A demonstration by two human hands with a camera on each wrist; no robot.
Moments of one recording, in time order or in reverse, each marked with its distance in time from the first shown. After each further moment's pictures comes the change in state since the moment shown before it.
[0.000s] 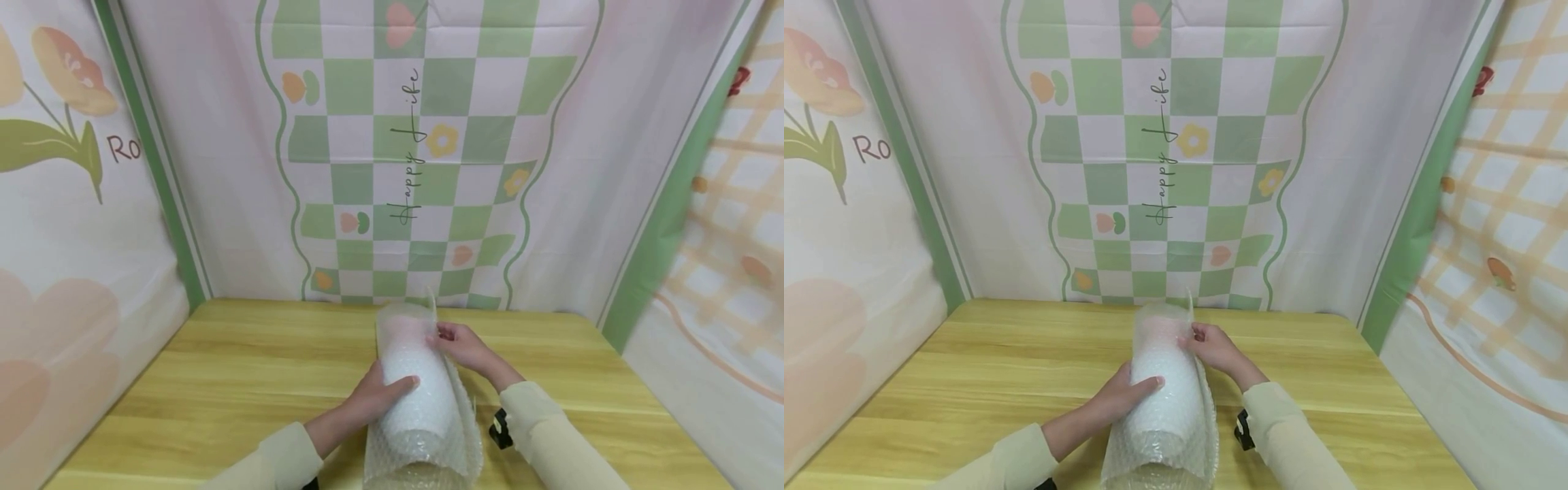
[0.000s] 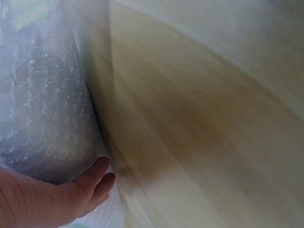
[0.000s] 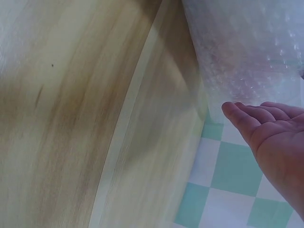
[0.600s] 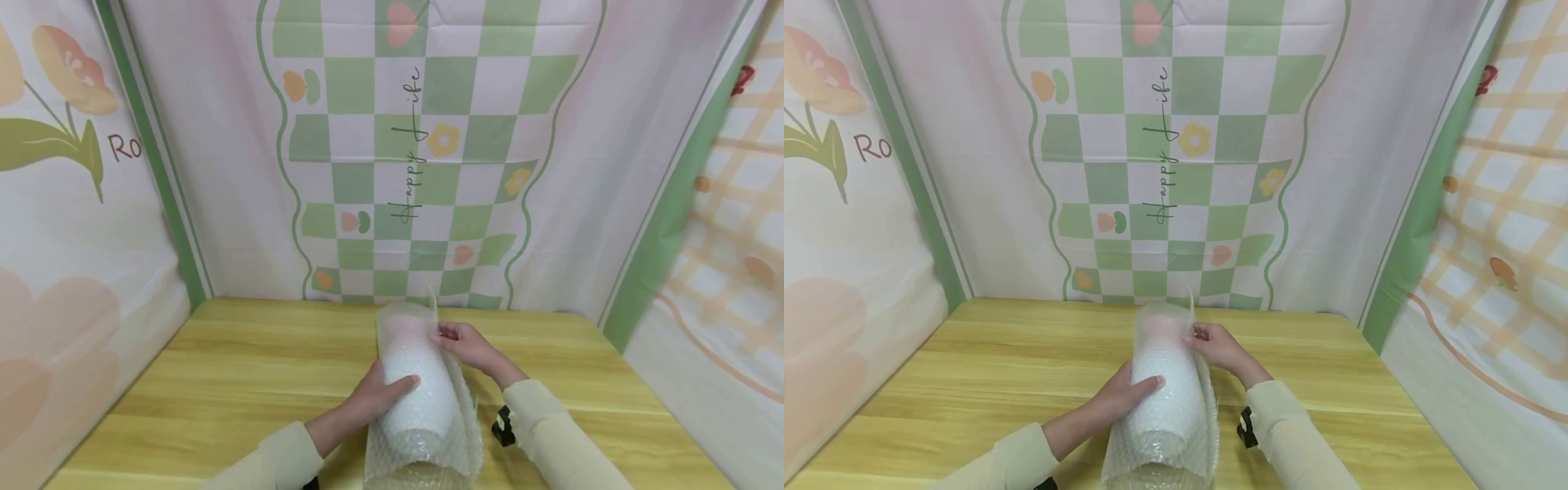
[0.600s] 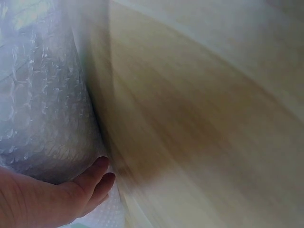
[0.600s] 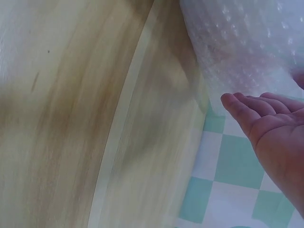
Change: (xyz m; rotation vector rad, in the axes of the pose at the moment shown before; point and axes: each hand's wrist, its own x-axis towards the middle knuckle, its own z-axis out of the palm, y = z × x) left_hand 0.001 -0.002 -0.001 -0.015 -0.016 0.006; right_hand -0.001 0.003 -0.006 0.017 -0.036 -0.029
